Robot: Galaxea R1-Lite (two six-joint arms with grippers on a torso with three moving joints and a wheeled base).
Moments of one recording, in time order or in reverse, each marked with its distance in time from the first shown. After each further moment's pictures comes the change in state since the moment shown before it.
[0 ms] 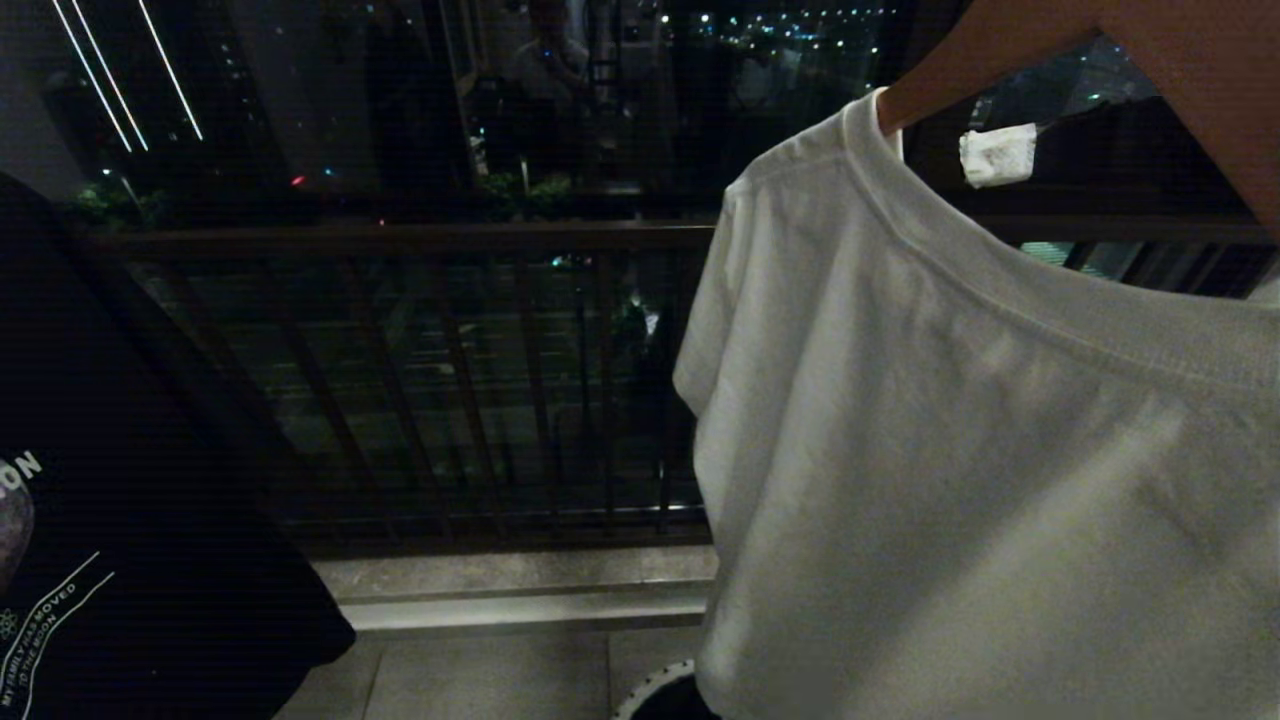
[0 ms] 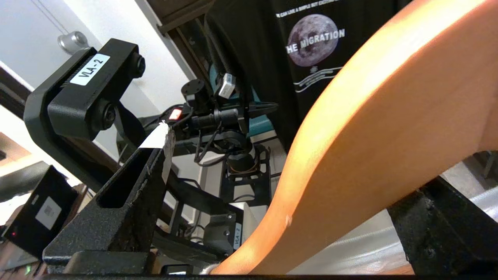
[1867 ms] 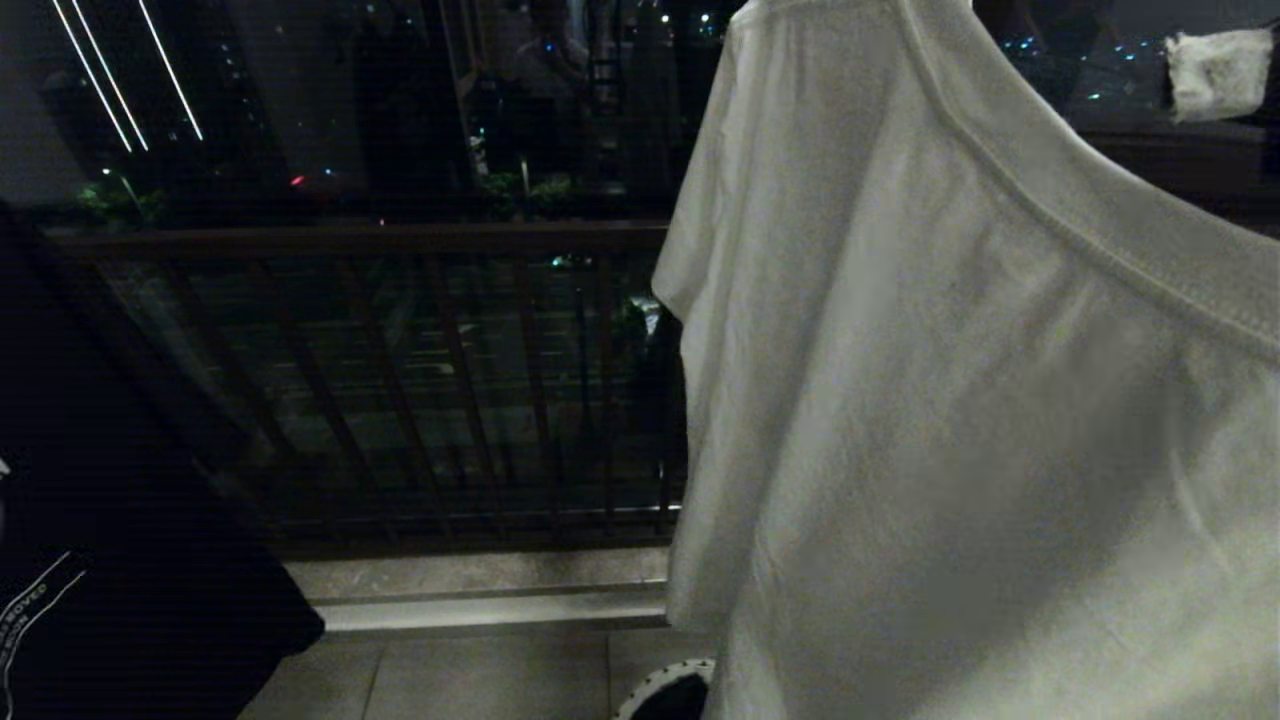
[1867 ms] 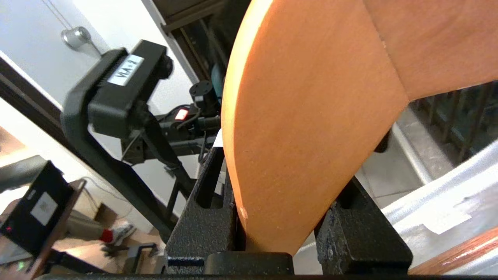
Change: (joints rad) left arm 0.000 0.000 0.000 0.000 0.000 0.000; right arm 0.024 -0.053 -0.011 0.003 -0.013 0.002
